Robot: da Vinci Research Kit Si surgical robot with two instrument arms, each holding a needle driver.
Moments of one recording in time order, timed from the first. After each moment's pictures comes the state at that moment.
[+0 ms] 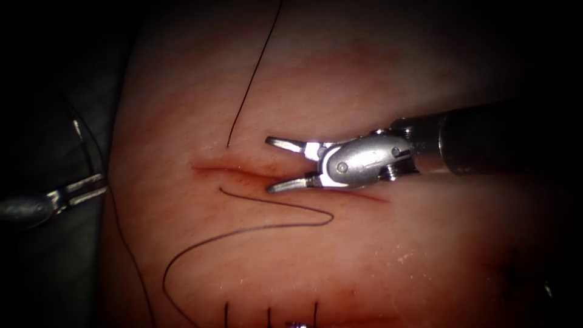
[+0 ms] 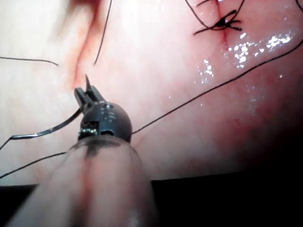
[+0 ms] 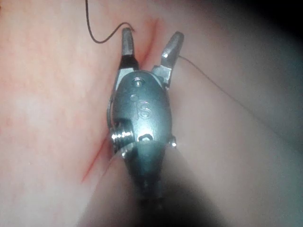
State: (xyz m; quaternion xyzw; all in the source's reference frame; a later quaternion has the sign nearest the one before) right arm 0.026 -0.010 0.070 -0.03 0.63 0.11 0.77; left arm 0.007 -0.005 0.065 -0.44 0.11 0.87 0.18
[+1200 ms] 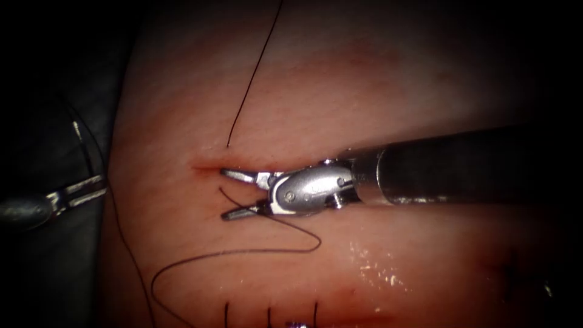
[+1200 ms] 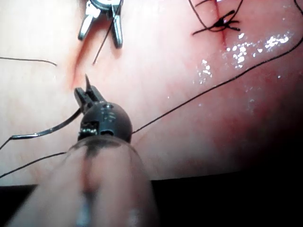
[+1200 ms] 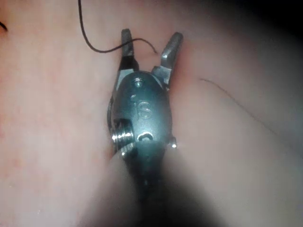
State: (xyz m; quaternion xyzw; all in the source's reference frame) right arm 0.032 -0.014 0.075 -0.01 0.62 0.08 0.78; left arm 0.007 -0.005 0.065 -0.44 0.11 0.87 0.18
